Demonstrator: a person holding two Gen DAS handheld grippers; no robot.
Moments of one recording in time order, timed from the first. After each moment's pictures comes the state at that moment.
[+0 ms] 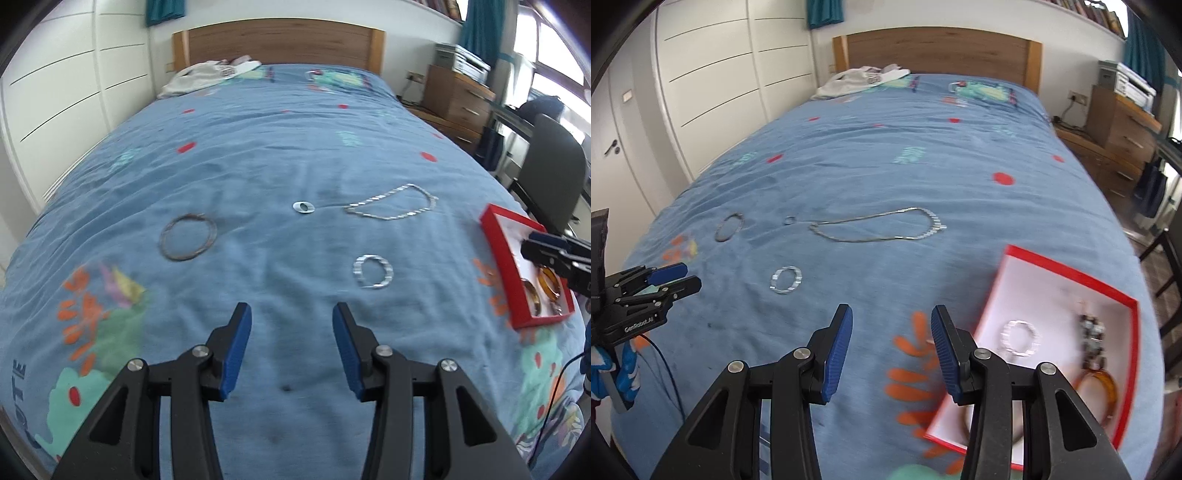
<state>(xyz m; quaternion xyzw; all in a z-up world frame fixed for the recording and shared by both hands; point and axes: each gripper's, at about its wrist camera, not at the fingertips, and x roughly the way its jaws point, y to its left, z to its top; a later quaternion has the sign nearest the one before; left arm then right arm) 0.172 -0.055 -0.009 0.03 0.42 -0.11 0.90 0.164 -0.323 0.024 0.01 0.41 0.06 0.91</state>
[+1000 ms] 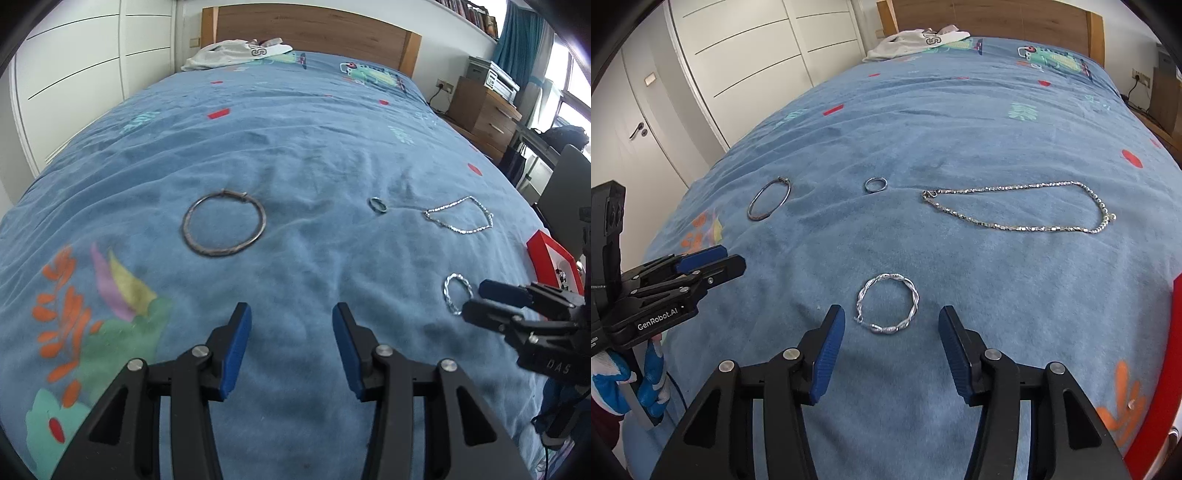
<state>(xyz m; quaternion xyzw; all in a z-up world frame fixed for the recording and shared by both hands) 0.238 -0.015 -0.060 -0.01 0.43 -0.09 0.90 0.250 -0.218 -0.056 0.03 0.46 0.15 0.87</state>
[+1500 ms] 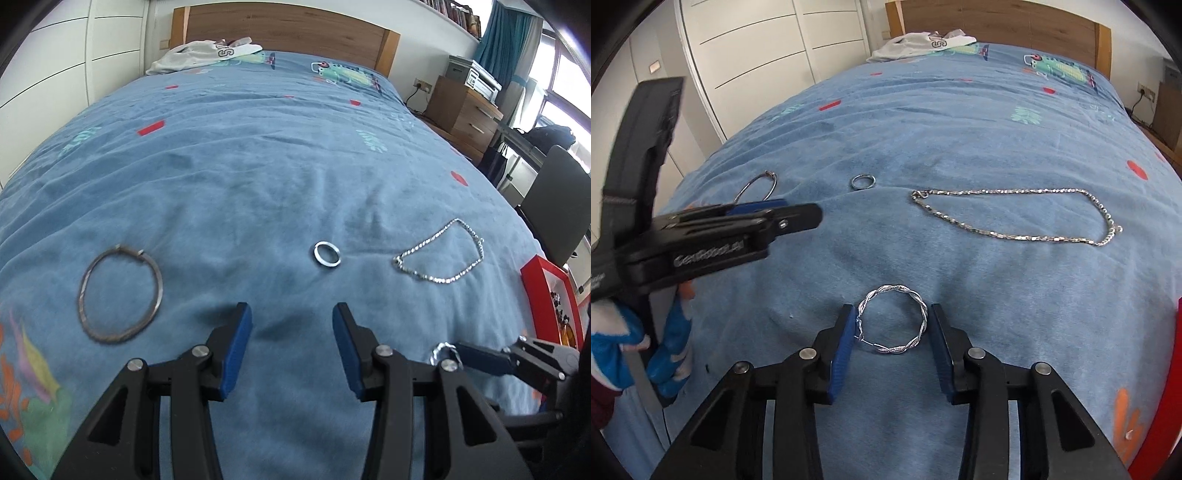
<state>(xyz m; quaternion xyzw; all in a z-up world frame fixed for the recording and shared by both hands) 0.307 -0.075 -0.070 -0.02 0.43 -0.14 0.89 0.257 -0.223 -0.070 0.00 0.45 0.15 0.88</state>
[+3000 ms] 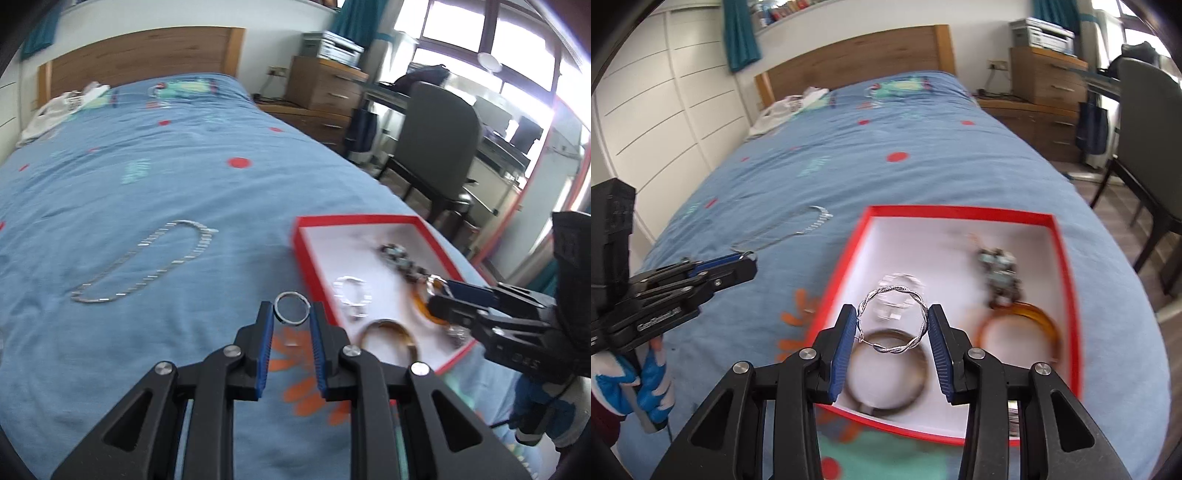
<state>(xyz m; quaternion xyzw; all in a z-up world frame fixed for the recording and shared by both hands) 0.189 -0.295 -0.007 0.05 0.39 -0.37 0.84 0.106 -0.447 -0.004 0.12 0.39 -0.06 0.91</state>
